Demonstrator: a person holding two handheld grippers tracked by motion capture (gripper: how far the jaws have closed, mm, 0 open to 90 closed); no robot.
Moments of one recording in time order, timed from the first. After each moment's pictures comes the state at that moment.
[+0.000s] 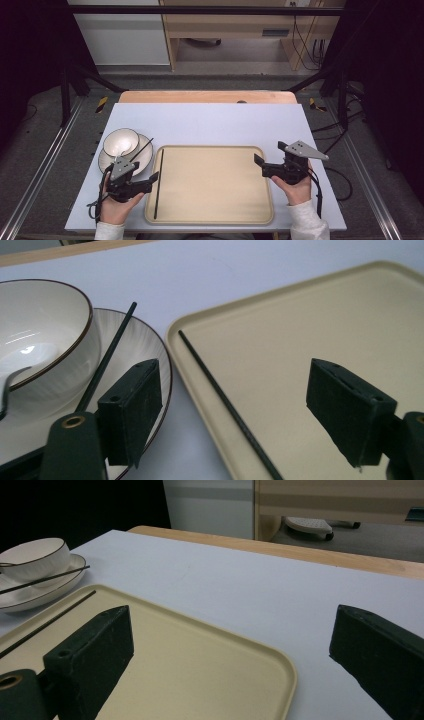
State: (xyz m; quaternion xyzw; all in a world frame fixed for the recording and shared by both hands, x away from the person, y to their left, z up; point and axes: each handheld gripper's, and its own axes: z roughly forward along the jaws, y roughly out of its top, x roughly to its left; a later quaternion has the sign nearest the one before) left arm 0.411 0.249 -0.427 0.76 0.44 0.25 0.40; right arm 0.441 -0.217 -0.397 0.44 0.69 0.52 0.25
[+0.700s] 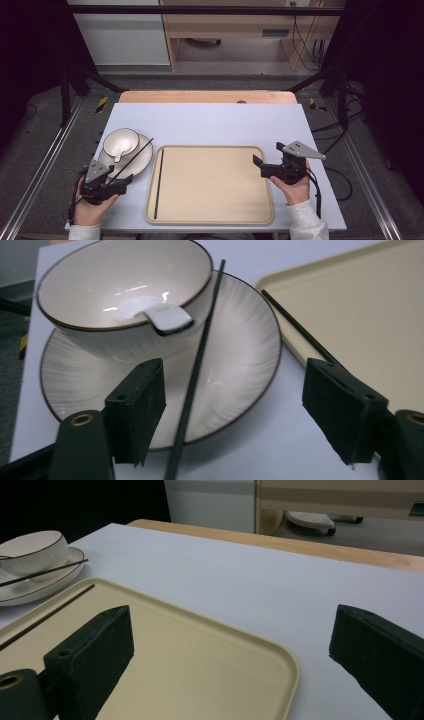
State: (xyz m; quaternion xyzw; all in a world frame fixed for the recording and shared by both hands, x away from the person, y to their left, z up) left arm 0.415 0.314 -0.439 0.75 0.47 0.27 0.37; right arm 0.443 -0.214 -0.402 0.44 0.70 0.51 0.25
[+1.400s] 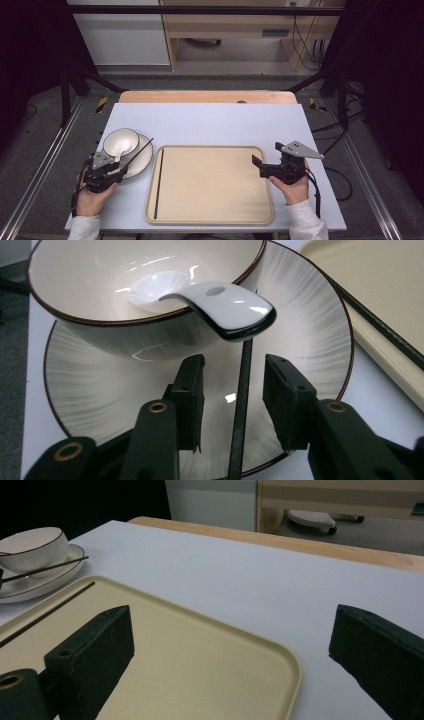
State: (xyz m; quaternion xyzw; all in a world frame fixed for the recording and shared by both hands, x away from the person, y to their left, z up) left arm 0.450 0.323 -0.455 0.78 0.48 0.25 0.32; right arm 0.444 -0.212 -0.403 0.43 0.70 0.51 0.25
